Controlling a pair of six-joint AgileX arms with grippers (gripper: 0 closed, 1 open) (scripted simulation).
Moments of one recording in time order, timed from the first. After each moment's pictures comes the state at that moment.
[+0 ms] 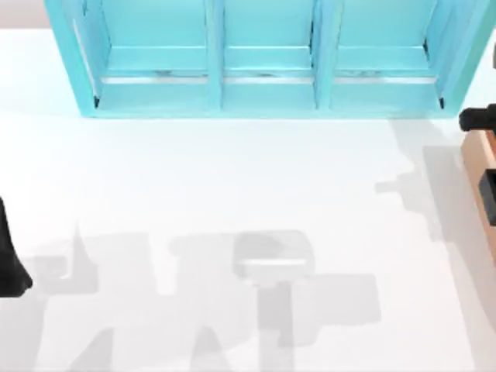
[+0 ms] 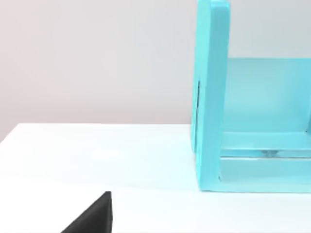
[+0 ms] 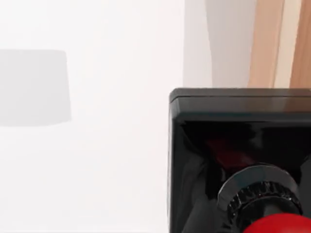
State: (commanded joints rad) left arm 0.00 0.00 0.00 0.00 0.00 0.00; right arm 0.25 1.65 1.57 -1.49 0.00 0.26
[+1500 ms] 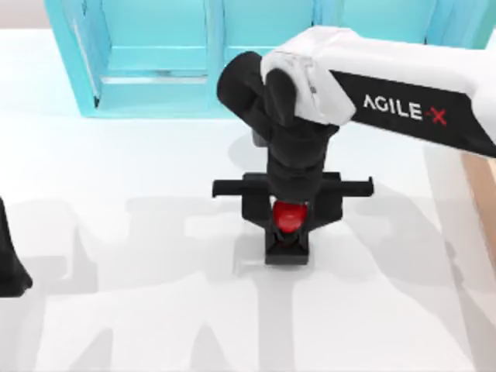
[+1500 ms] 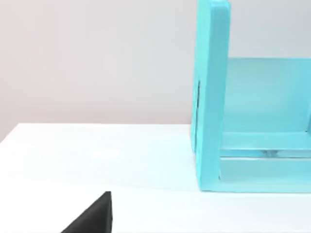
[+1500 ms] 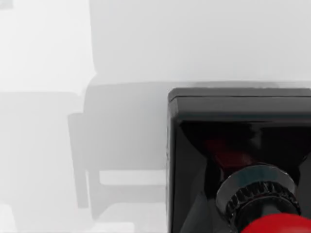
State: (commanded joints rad) left arm 0.00 0.00 0.00 0.00 0.00 0.00; right arm 0.71 2.23 1.78 -1.12 0.01 0.74
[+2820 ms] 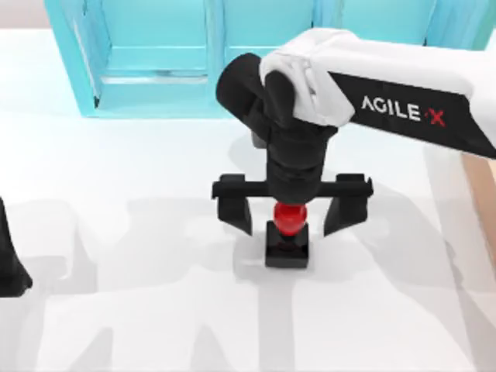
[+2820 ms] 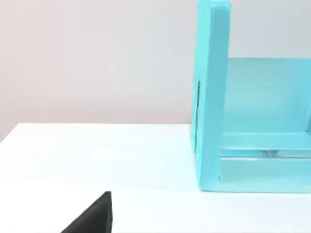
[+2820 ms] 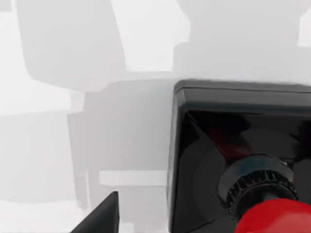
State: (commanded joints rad) left arm 0.00 0.00 0.00 0.00 0.00 0.00; right arm 0.71 2.23 1.78 -1.12 0.01 0.74
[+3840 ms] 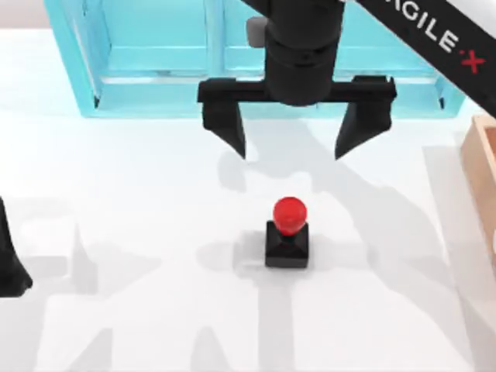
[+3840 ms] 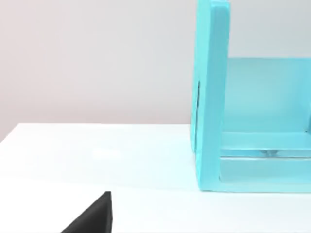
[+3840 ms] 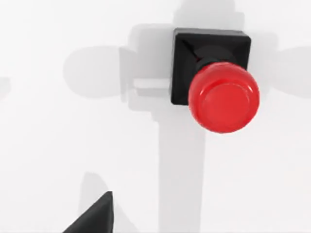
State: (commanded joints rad) left arm 0.00 0.00 0.00 0.00 0.00 0.00; right arm 0.71 2.34 2.53 -1.76 0.00 0.74
